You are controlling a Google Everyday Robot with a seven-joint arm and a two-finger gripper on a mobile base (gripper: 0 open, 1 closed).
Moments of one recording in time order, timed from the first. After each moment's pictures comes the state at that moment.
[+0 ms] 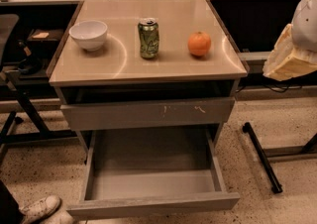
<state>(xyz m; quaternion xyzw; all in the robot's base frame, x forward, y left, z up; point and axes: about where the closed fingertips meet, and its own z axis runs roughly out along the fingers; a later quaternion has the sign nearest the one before) 0.438 -0.216 0.977 -0.60 0.78 -0.04 0.16</state>
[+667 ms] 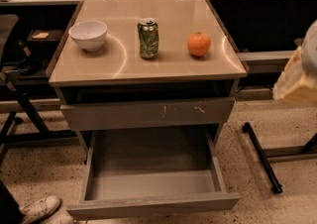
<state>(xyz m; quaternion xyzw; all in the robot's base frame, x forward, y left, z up) 0.407 -0.224 0.959 -0.59 0.79 -0.05 0.15</state>
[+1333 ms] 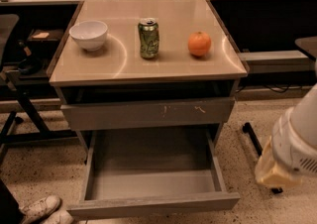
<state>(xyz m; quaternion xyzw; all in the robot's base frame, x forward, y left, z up) 0.324 -0.211 0.827 -0.59 0.81 0.04 0.05</state>
